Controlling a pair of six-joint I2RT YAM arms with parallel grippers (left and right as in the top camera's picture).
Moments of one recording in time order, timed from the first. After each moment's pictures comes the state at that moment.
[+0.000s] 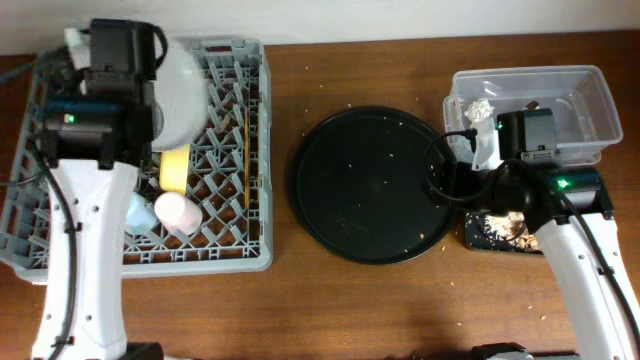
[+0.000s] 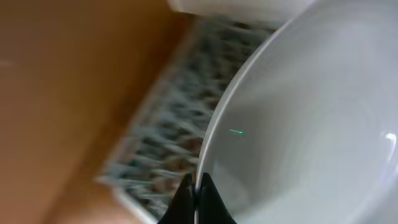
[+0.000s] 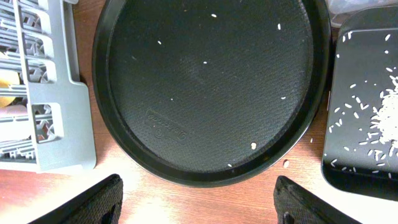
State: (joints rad) left arm -0.09 1.61 1.93 -1.24 -0.69 -0.27; right arm 0.05 1.28 1.24 -1.08 -0.30 0.27
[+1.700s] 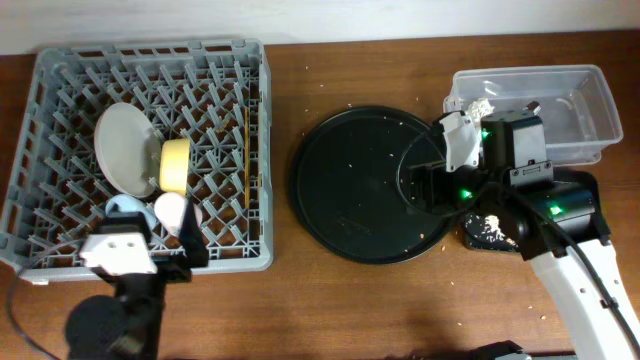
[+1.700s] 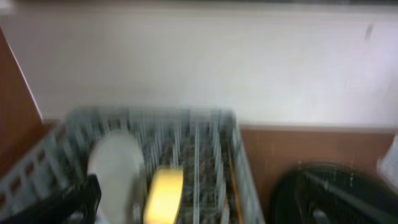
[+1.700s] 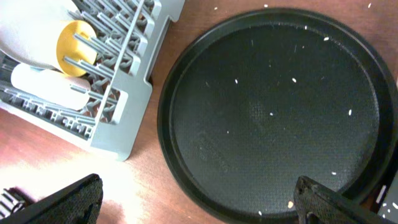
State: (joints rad) left arm -0.10 0.43 0.78 -0.48 -0.11 -0.05; right arm 0.20 1.19 1.24 -0.93 -0.38 0.12
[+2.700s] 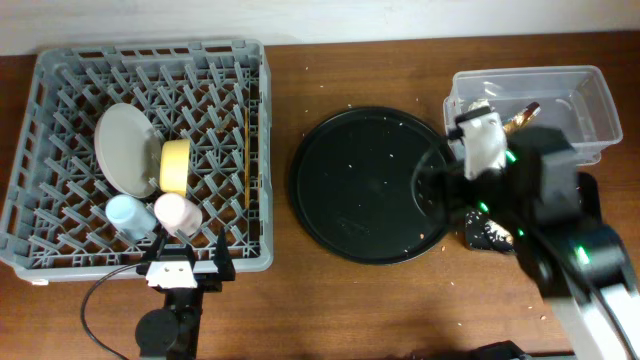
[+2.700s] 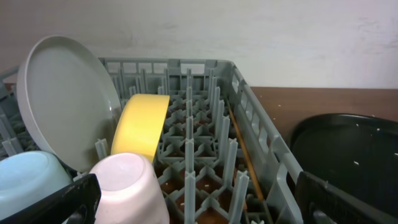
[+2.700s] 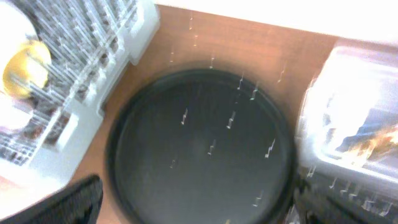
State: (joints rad) left arm -0.06 0.01 0.01 -0.08 -0.03 -0.04; right arm 0.20 1.01 1.19 -0.81 -0.17 -0.07
